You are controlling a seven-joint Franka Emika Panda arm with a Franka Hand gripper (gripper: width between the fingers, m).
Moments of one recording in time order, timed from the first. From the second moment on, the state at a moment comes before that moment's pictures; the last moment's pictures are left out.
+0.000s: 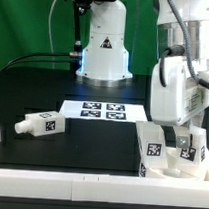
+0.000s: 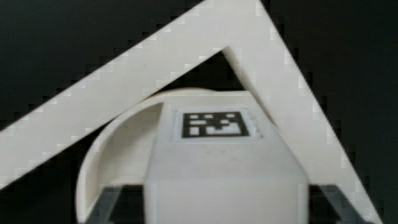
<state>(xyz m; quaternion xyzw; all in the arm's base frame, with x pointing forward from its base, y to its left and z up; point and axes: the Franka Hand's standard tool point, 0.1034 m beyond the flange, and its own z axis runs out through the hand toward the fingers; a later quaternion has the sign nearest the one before) 0.630 0.102 0.072 -0.49 0.87 0.00 0.10</state>
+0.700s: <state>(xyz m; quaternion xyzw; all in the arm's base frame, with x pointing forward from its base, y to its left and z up) 0.629 0.109 0.101 -0.76 0.65 0.00 0.10</state>
